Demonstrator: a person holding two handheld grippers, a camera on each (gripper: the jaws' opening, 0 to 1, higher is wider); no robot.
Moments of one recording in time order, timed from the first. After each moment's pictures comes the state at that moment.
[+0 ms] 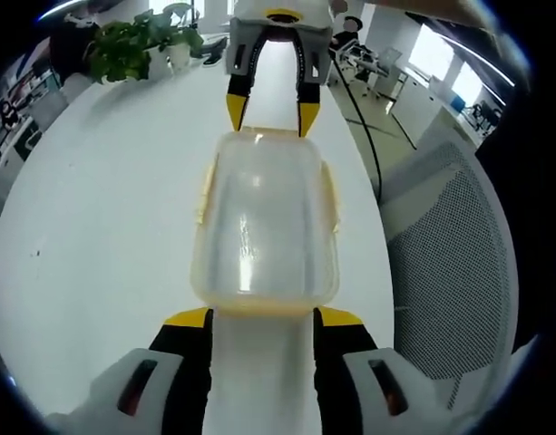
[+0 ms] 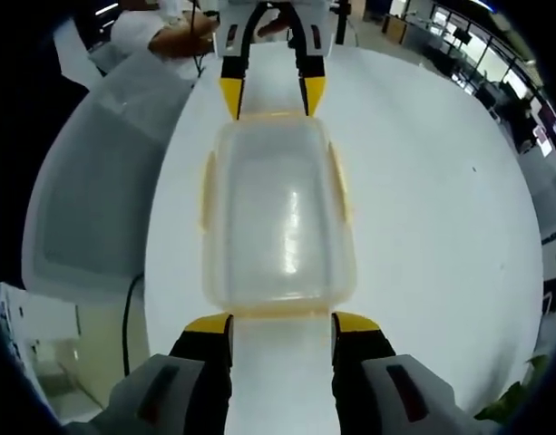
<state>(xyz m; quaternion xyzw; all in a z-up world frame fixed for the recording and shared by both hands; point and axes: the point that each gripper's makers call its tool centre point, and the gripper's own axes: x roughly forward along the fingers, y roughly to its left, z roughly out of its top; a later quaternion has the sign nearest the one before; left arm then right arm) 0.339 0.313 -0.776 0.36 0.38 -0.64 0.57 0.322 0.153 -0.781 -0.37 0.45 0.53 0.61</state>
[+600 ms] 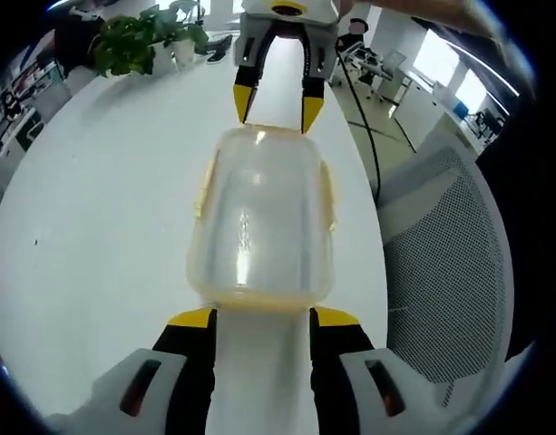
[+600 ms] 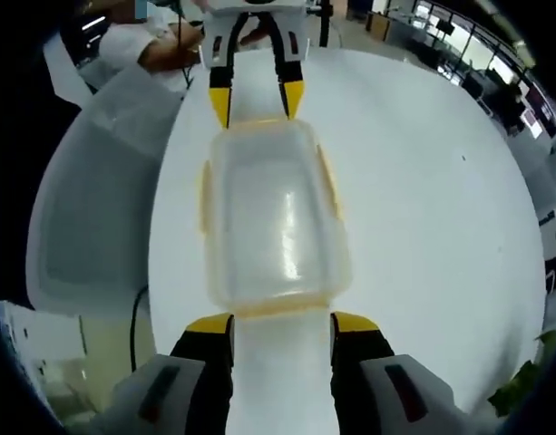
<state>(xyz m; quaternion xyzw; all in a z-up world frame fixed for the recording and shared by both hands) 0.335 0.319 -0.775 0.34 0.40 -0.62 0.58 0.321 0.153 -0.773 -0.34 0.45 0.51 0.65</state>
